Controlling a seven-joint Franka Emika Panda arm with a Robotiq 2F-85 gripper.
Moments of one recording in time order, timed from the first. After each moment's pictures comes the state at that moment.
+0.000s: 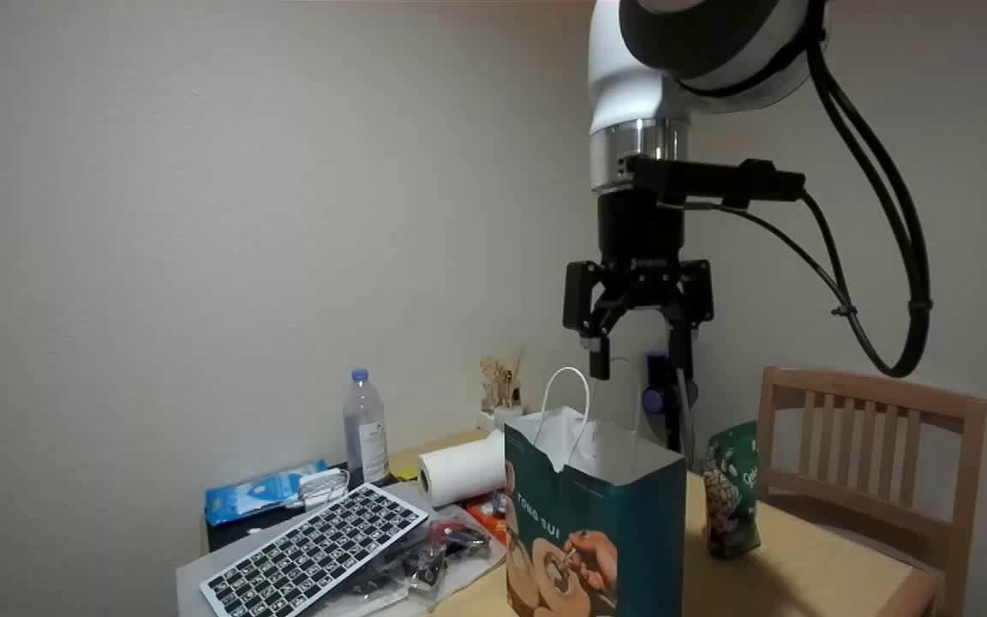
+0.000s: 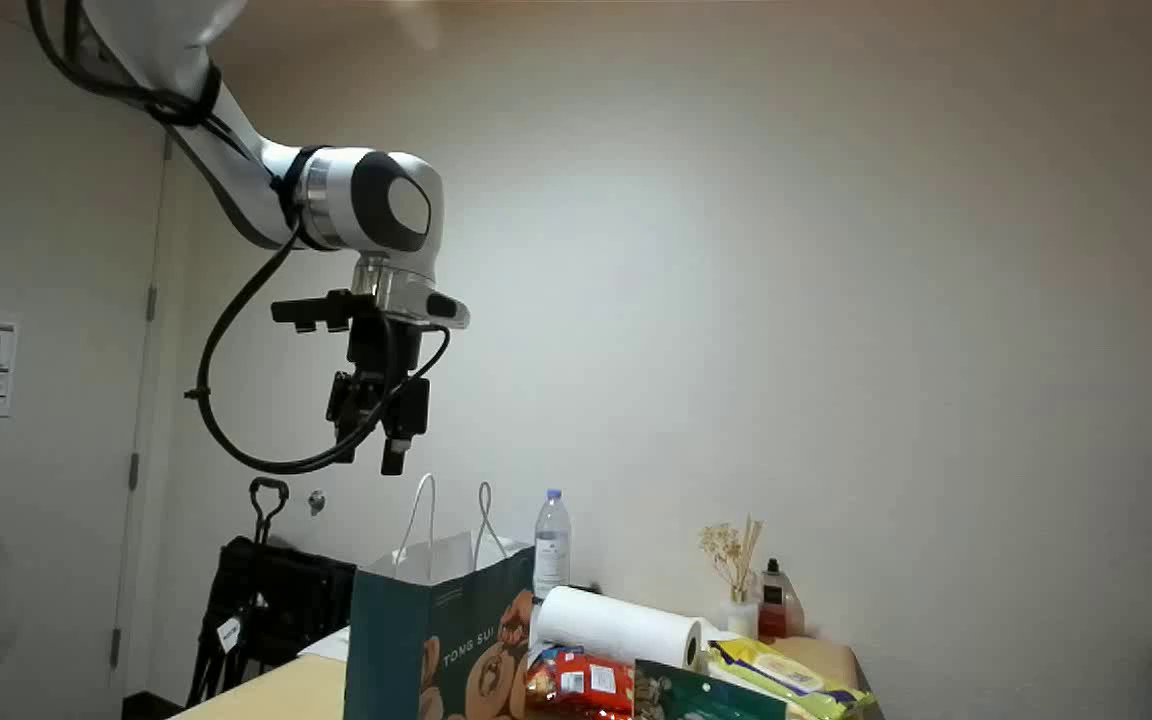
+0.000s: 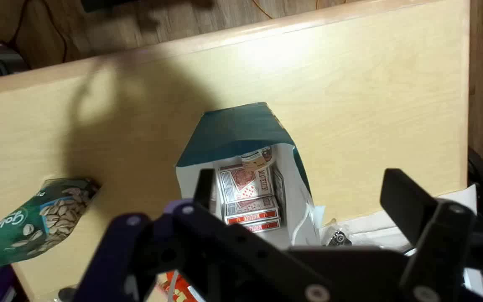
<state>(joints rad) 0.05 -0.34 0.20 -2.27 0.14 1.90 0.44</state>
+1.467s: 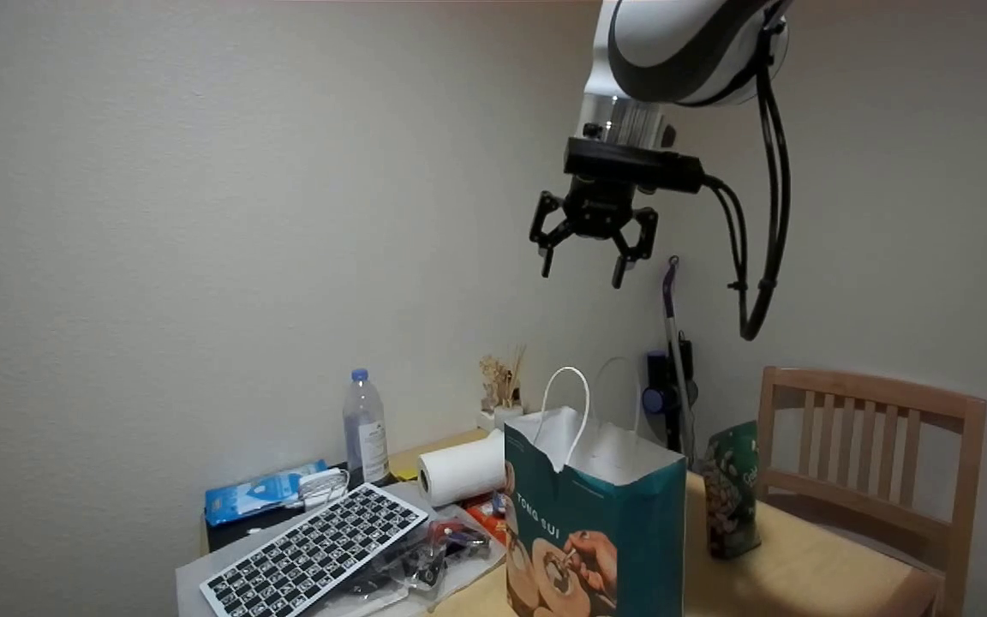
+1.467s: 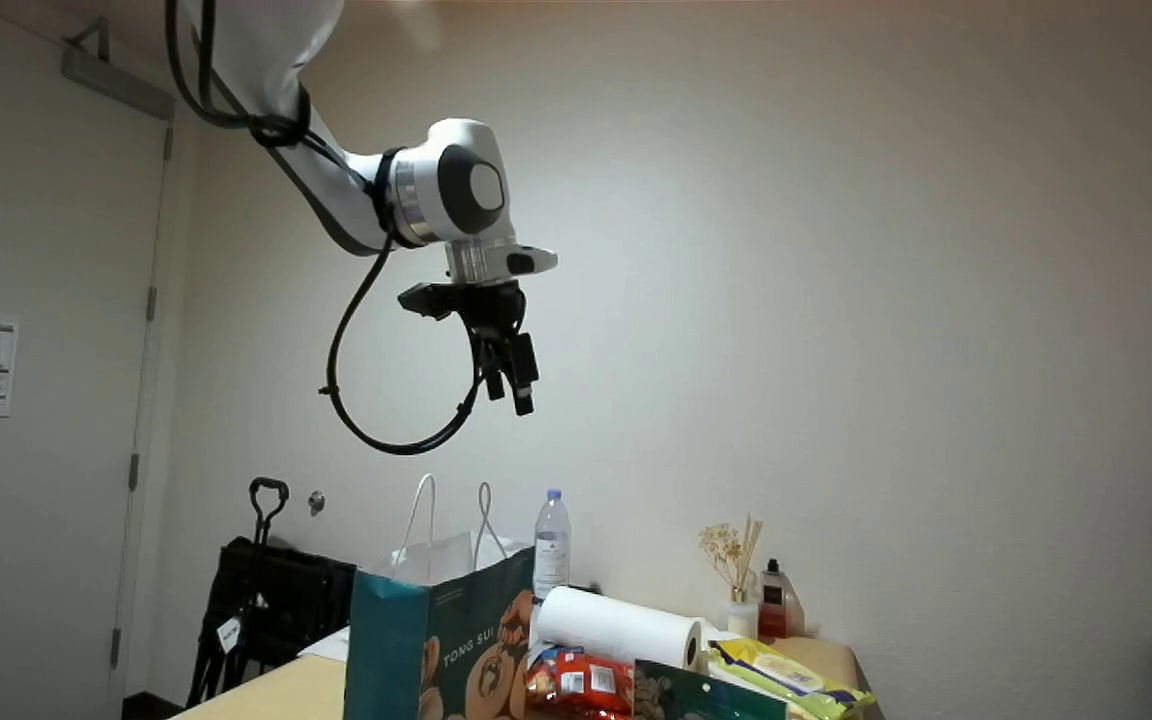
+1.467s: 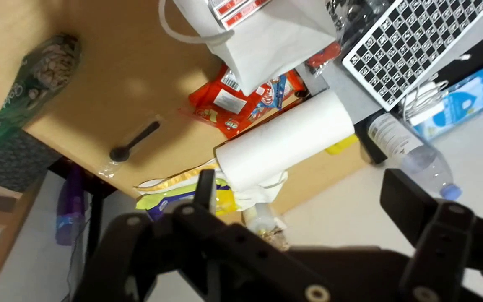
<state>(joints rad) -0.04 -0.22 0.13 -2.11 -0.07 2.27 0.82</state>
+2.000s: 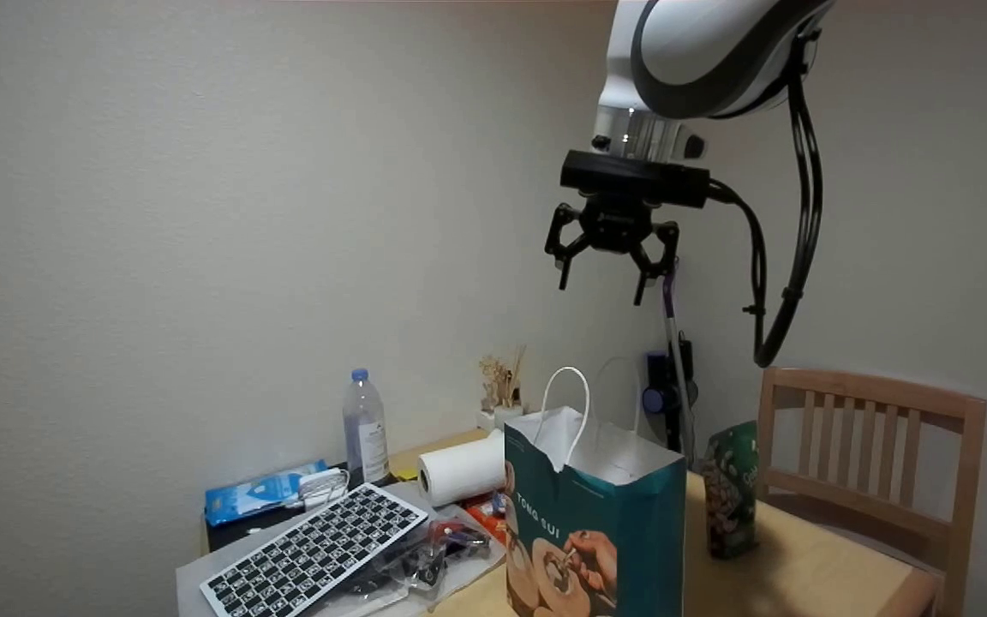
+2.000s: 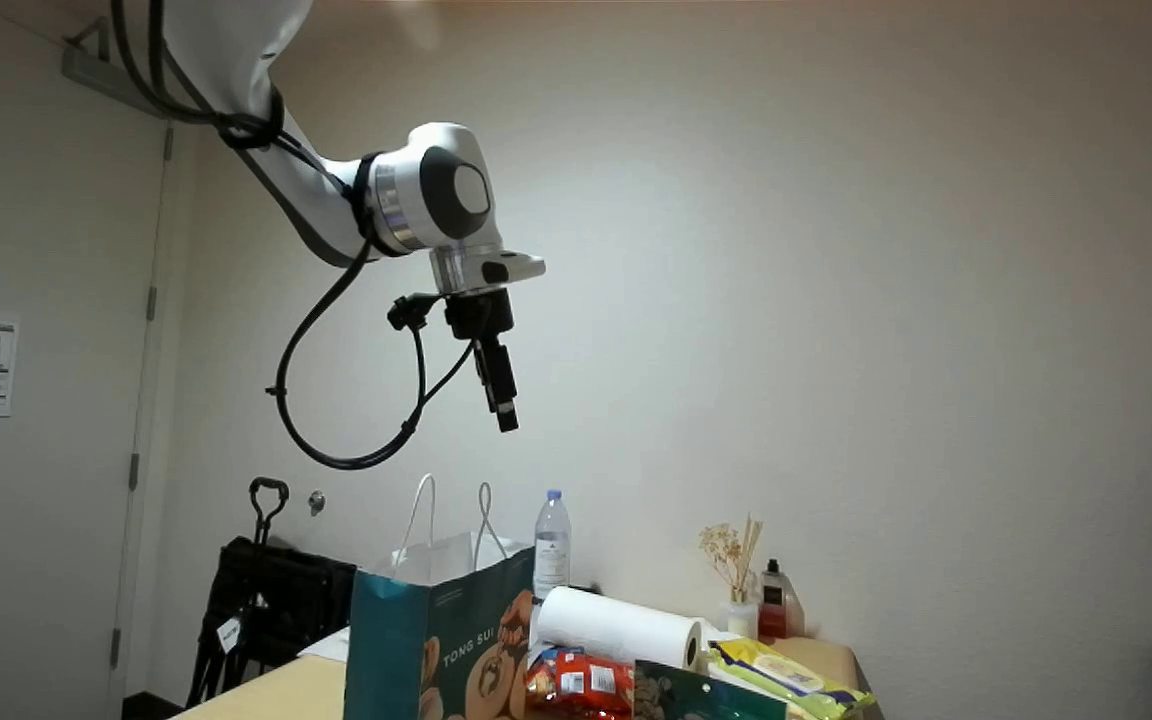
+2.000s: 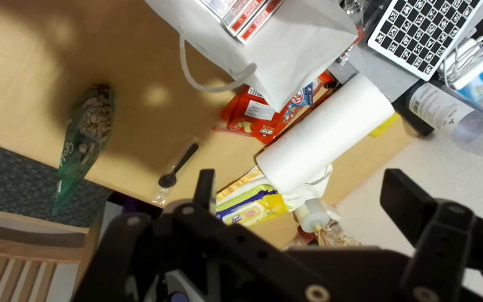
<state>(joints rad) -0.04 -0.28 0.14 -2.21 -0.10 2.29 1.08</state>
